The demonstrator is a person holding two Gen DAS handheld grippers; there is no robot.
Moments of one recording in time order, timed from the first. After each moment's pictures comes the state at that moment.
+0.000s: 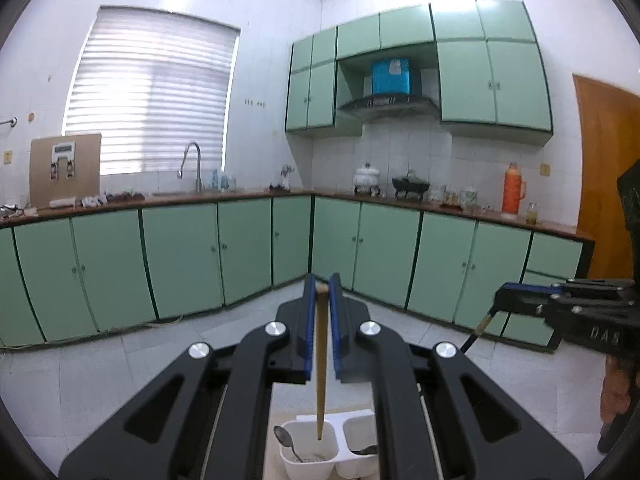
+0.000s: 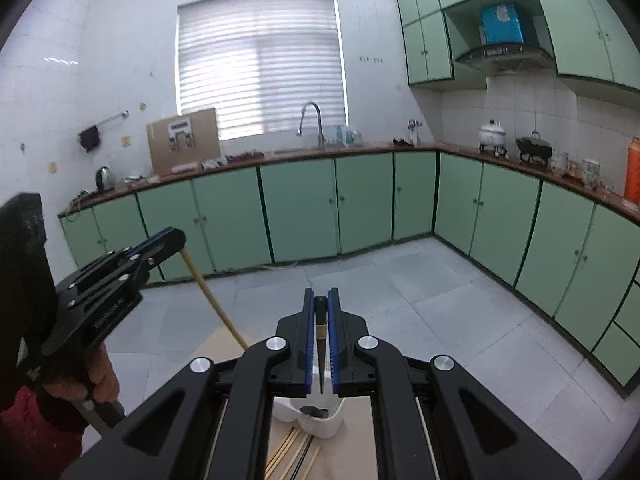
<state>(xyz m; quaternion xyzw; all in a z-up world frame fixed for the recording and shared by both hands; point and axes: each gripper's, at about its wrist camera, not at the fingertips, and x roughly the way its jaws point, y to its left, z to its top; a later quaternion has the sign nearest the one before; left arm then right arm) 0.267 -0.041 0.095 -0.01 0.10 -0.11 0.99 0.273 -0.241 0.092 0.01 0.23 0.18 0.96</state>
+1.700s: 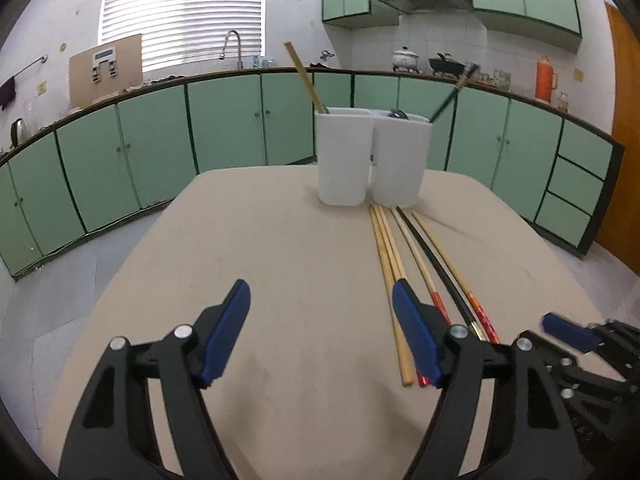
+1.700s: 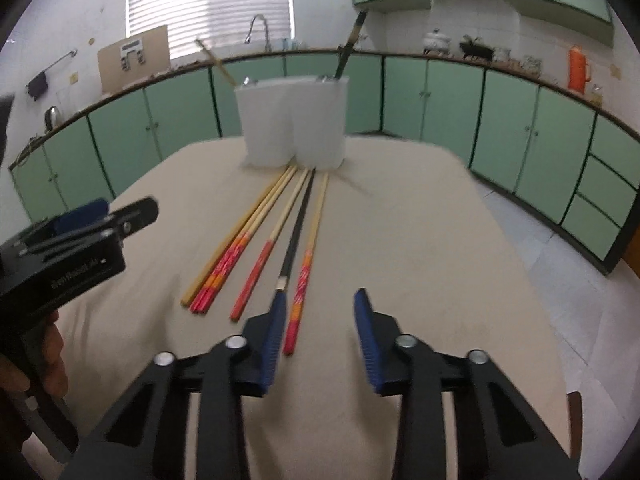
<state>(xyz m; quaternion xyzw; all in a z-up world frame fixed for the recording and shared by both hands) 0.087 0.000 -0.169 0.02 0.28 -0.03 0.96 0.055 -0.191 -0.210 0.01 0.36 0.08 0.93</state>
